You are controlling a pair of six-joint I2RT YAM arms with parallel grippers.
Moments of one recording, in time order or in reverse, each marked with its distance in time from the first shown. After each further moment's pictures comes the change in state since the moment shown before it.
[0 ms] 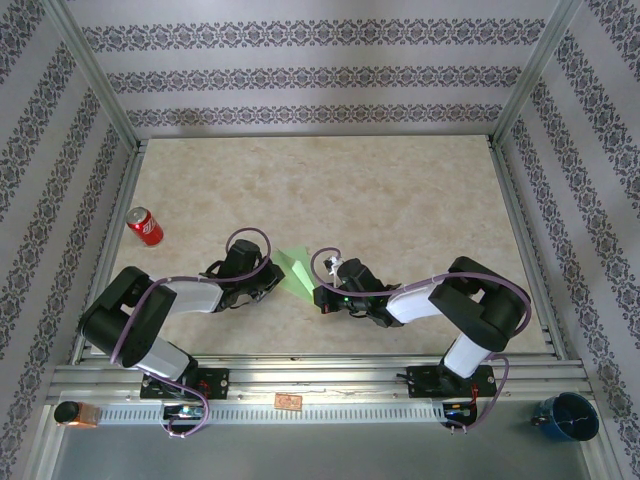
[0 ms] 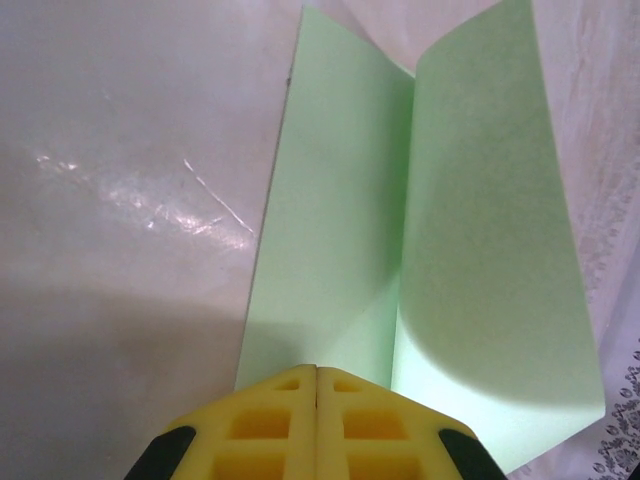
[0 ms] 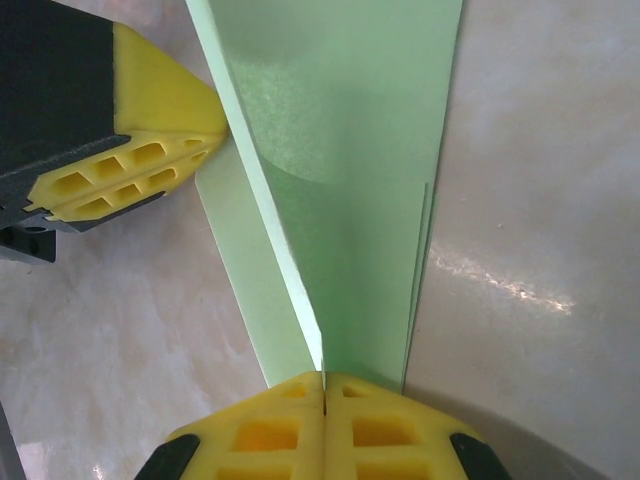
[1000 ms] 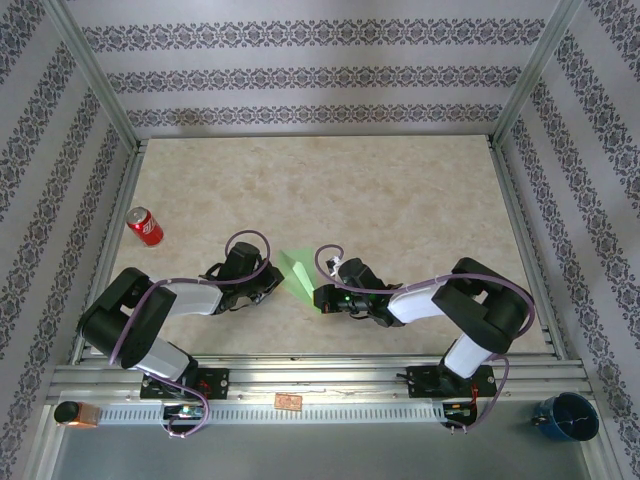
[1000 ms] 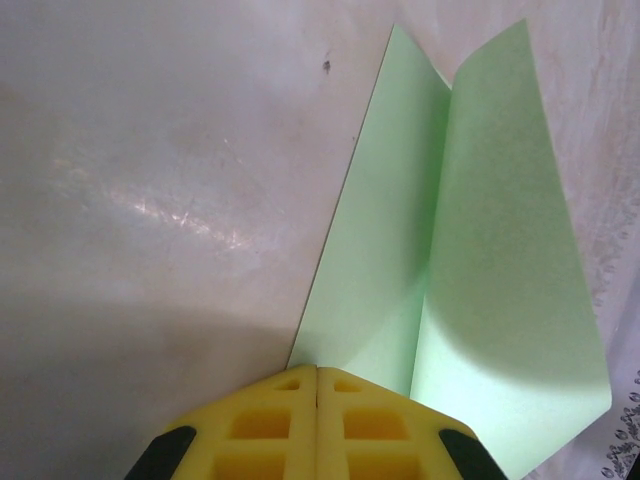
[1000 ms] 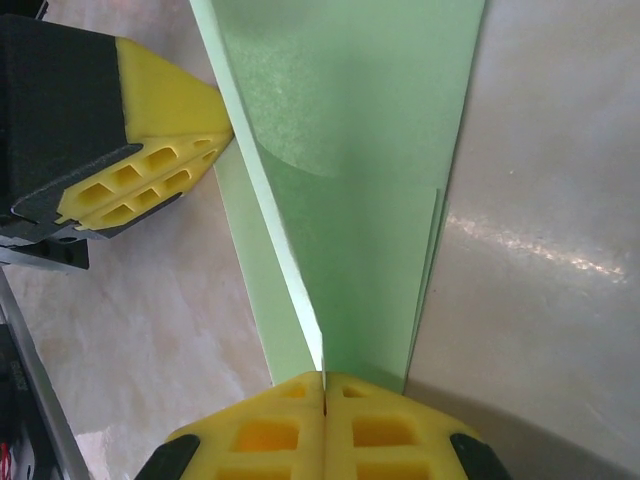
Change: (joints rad) left arm -0.007 -0.005 -0.022 0.005 -0.014 -0.008; right arm -0.006 -0.021 -0.002 -0.027 -0.053 0.104
